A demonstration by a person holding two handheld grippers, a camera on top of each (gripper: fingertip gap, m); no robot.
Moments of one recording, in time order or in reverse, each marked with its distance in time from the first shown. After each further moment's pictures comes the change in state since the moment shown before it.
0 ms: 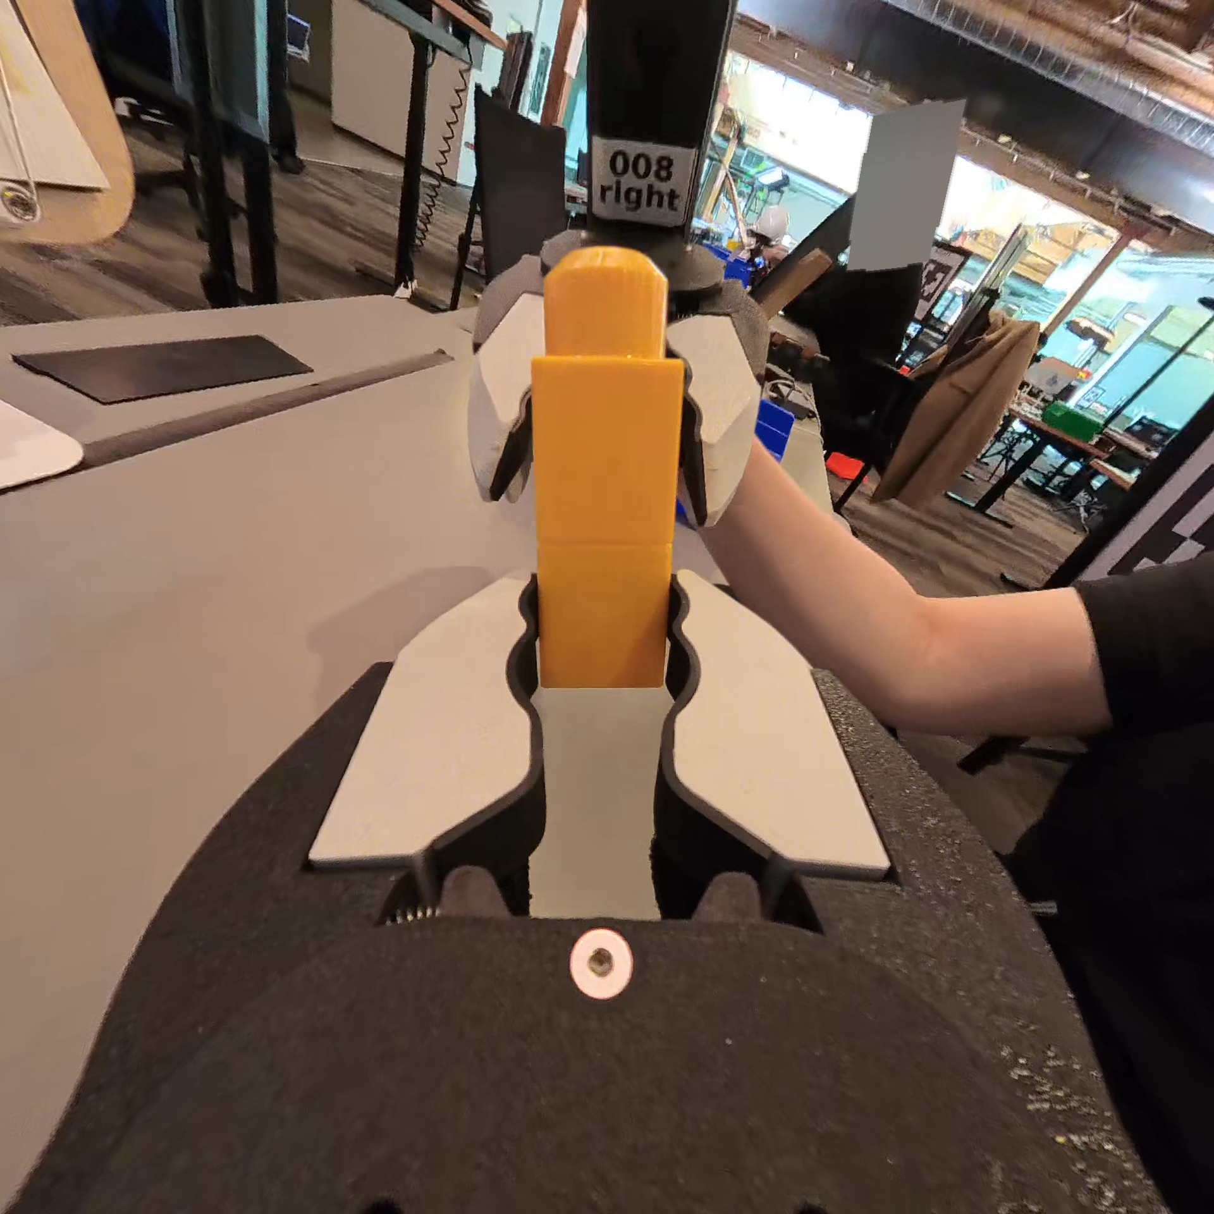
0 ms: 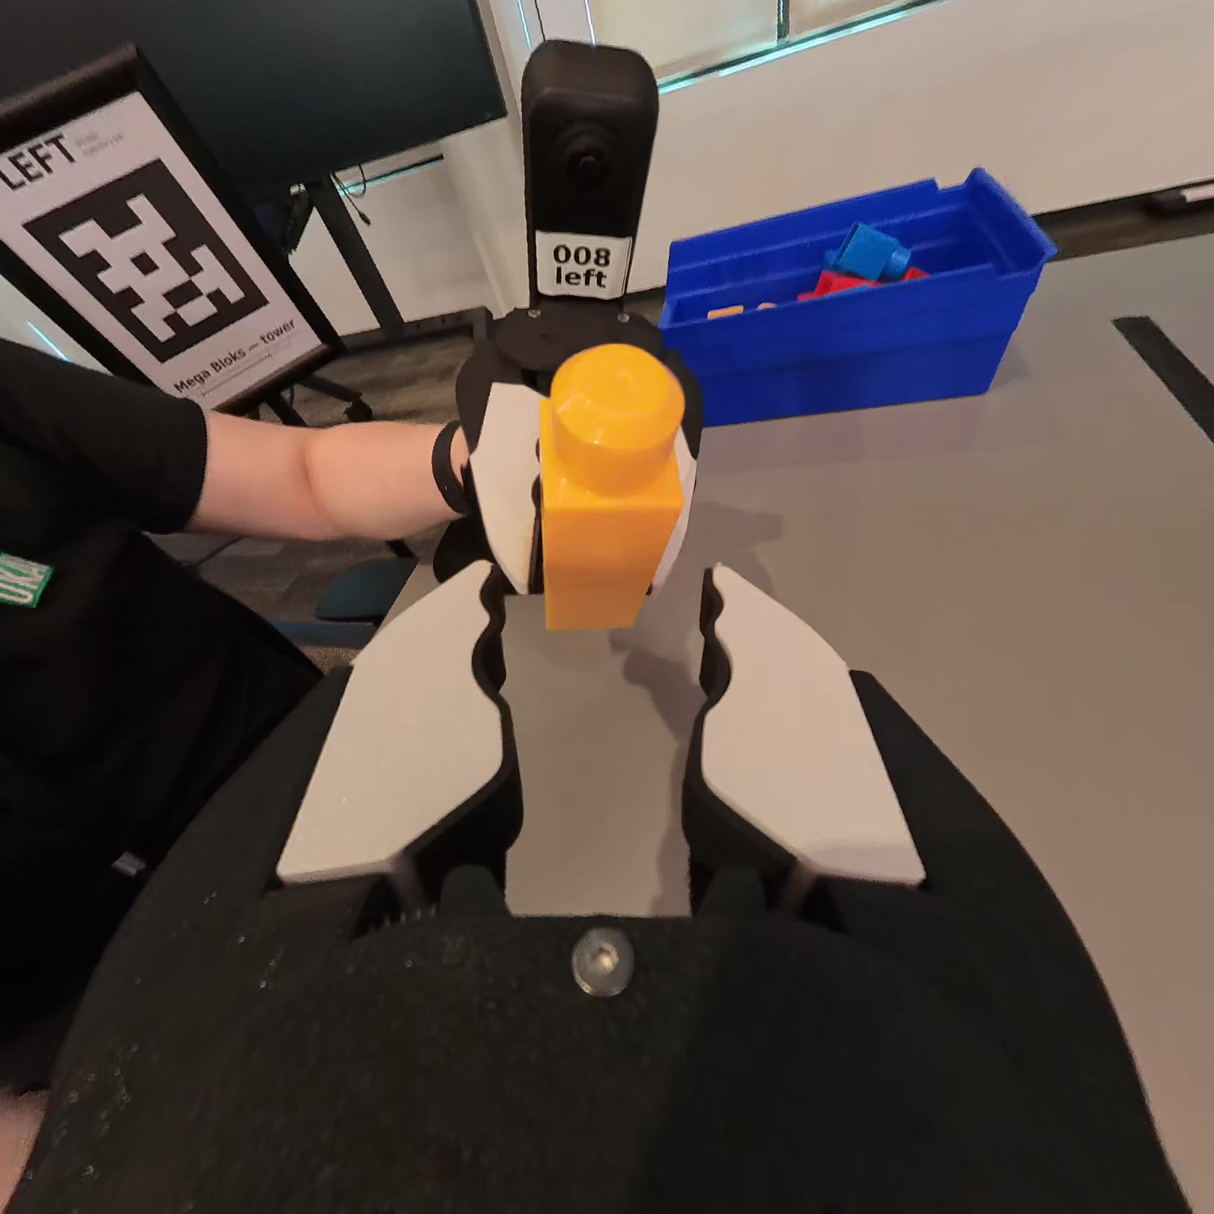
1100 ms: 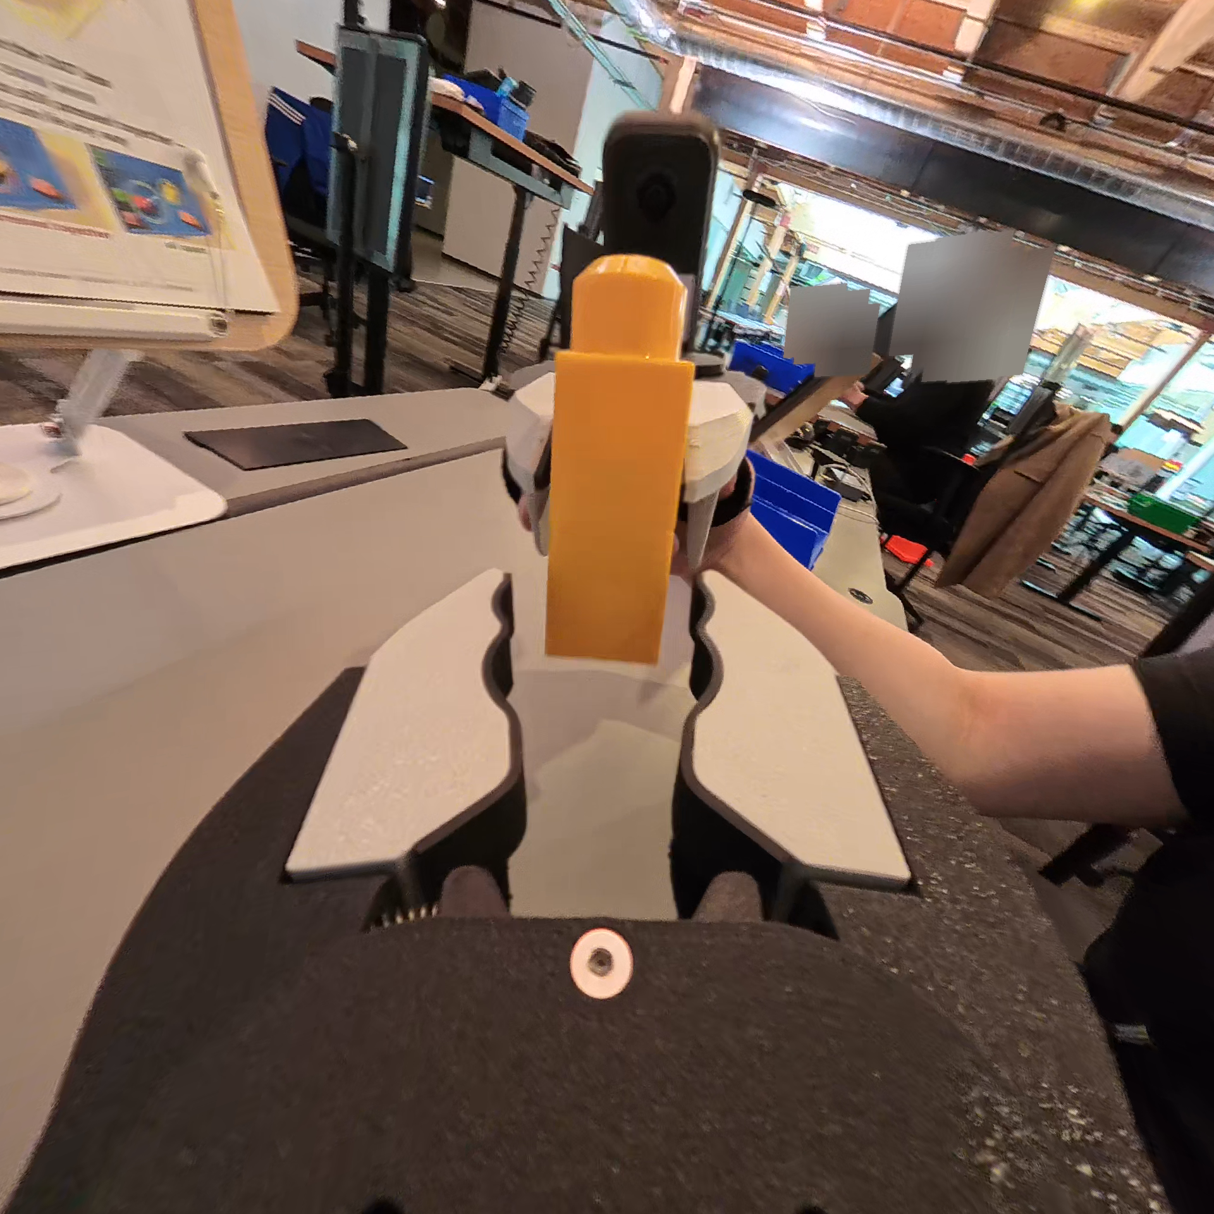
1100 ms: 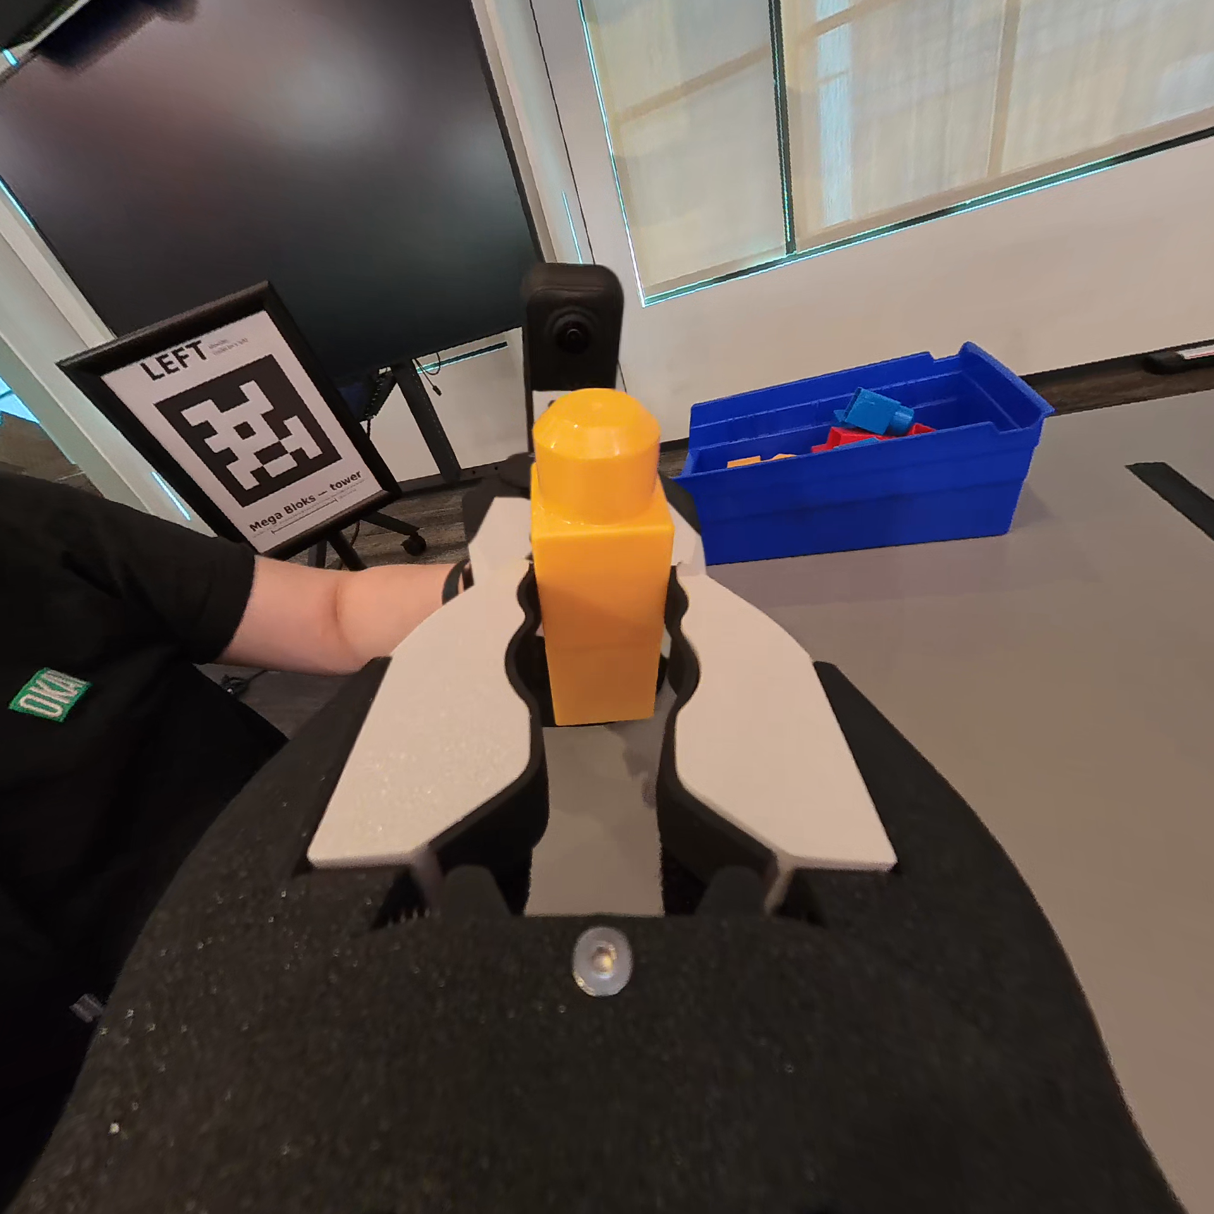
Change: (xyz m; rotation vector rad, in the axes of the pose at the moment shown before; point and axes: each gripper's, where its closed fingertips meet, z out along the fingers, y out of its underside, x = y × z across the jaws) left arm -0.007 -0.020 -0.022 0.145 -0.120 0.013; right arm 0.003 -0.039 0.020 0.238 -0.068 0.025
